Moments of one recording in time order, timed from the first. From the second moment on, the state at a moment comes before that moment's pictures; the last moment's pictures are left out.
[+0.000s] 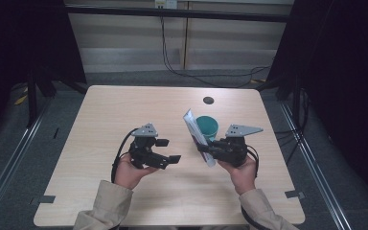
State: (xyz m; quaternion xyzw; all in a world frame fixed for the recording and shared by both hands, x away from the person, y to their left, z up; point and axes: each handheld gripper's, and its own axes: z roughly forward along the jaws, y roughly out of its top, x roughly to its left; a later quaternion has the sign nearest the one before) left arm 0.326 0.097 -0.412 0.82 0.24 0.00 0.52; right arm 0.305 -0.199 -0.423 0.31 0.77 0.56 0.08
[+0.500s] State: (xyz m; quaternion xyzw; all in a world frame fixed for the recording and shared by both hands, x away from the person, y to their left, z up) left arm 0.334 0.078 -0.386 0.79 0.23 -0.01 0.56; right arm 0.299 -0.176 -0.439 0.28 0.79 0.54 0.04
